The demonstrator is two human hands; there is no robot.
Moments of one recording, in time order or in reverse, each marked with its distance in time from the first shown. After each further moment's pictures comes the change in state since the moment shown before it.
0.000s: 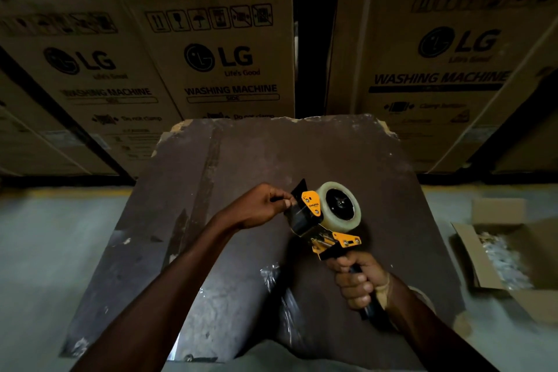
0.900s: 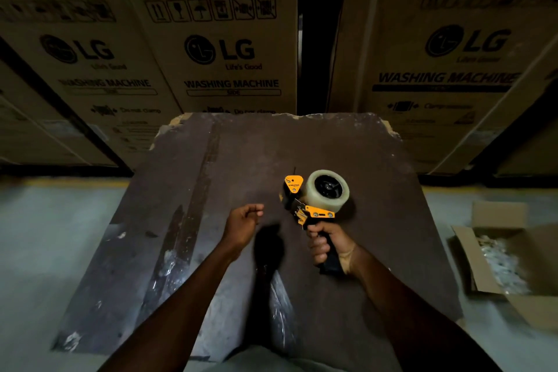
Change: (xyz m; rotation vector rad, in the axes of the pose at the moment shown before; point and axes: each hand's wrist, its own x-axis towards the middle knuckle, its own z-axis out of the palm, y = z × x) left_hand 0.009 -0.097 0.049 -0.471 0.627 -0.381; right_hand 0.065 -0.042 -0.032 0.013 0.533 -0.121
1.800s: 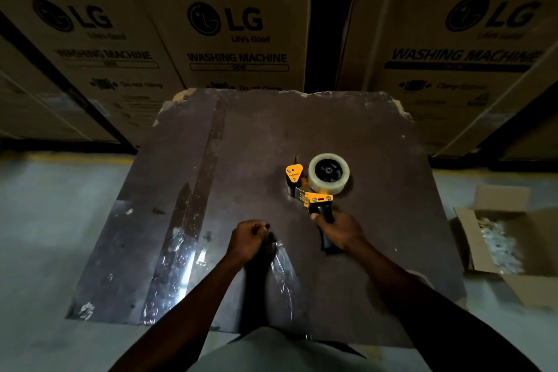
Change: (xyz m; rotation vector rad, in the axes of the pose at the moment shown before) left_hand -0.027 -0.080 -0.019 0.346 -0.072 -0.026; right_hand 0.013 0.024 -0.016 -1.274 0.815 -0.298
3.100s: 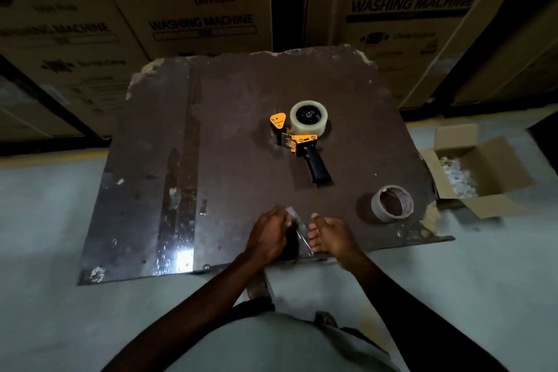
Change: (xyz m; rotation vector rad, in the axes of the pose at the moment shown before) left_hand -0.124 -0.029 0.029 0.494 -0.193 0.527; right_hand -0.162 0.027 0.089 0.822 0.000 0.390
